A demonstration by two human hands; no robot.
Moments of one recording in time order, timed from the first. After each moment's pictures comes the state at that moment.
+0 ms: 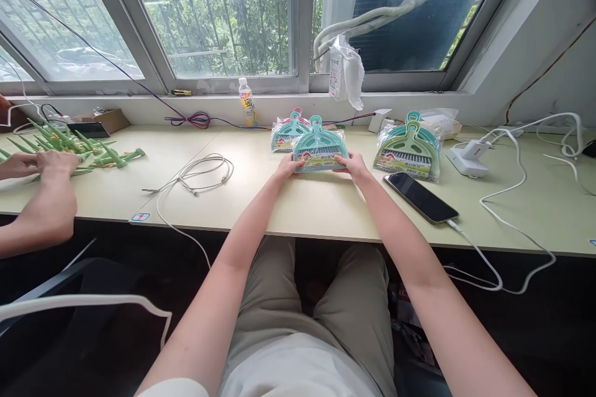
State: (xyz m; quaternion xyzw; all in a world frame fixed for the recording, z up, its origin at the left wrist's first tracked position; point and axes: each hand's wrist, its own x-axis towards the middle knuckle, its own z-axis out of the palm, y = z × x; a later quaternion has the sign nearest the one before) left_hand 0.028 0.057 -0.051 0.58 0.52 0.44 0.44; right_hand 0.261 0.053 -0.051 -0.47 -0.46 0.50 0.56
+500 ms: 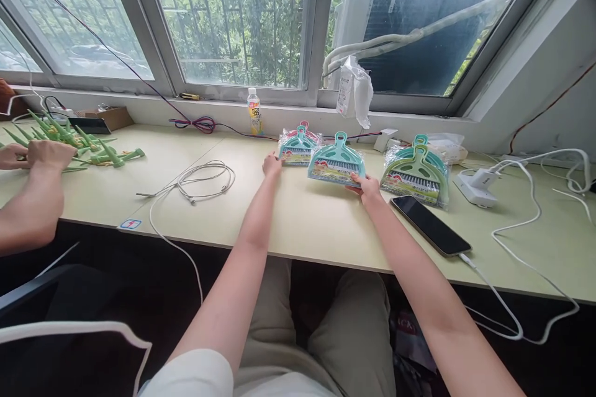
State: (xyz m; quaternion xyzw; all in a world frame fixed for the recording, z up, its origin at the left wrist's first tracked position) left_hand -0.036 0.149 -0.065 0.51 0.69 0.47 0.20; right_hand 0.276 0.065 -0.070 -0.48 -0.35 0.49 0.64
